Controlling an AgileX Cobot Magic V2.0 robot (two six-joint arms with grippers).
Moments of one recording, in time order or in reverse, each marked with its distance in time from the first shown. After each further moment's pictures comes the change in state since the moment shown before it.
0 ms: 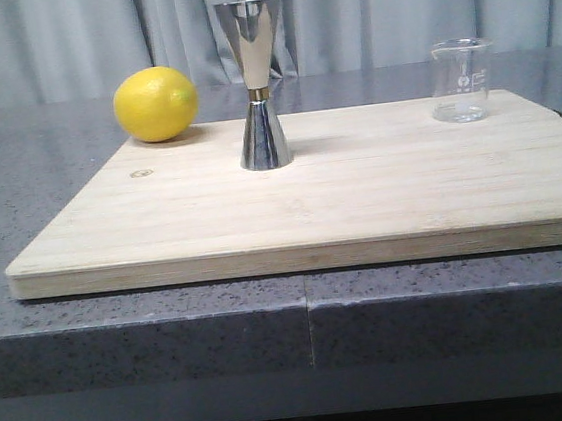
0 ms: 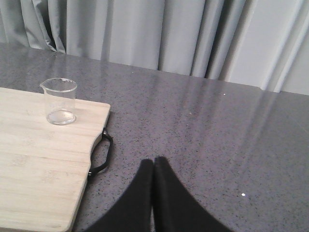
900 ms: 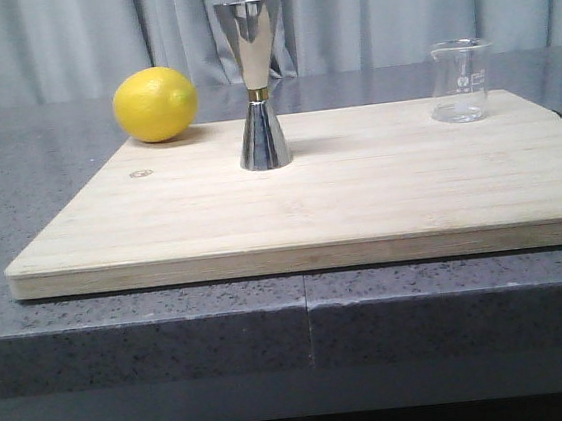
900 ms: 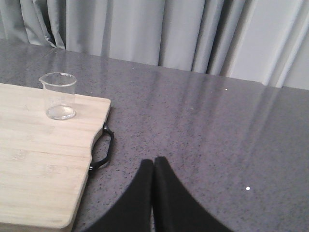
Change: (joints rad) left arm 0.000 0.000 0.000 0.001 0.000 -0.005; right arm 0.000 0.000 0.037 0.010 -0.023 0.004
